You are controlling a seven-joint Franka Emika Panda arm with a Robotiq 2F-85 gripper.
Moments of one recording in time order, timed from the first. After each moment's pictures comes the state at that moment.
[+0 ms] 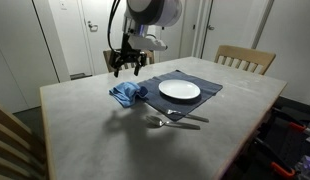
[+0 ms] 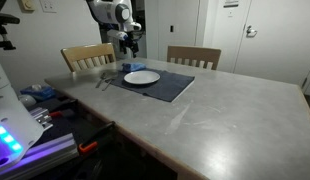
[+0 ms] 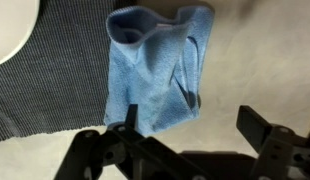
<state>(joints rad) 0.28 0.62 0.11 -1.80 0.03 2.66 0.31</state>
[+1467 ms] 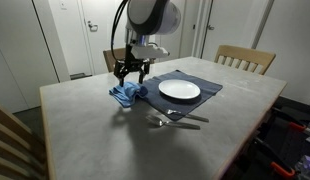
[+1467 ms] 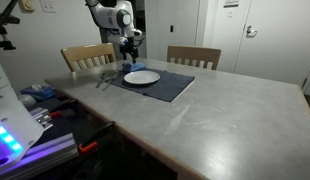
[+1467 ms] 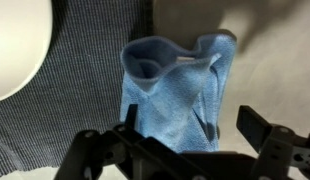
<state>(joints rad) 0.29 0.67 0.09 -1.79 0.03 2.61 0.31</state>
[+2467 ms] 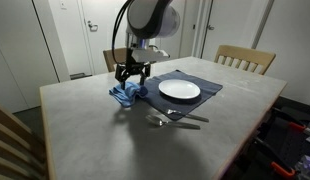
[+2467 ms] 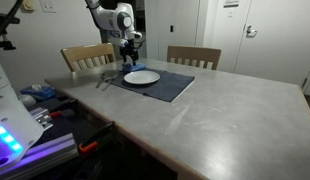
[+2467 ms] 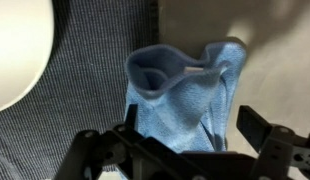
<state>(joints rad) 0.29 0.69 0.09 -1.78 0.03 2.59 0.31</state>
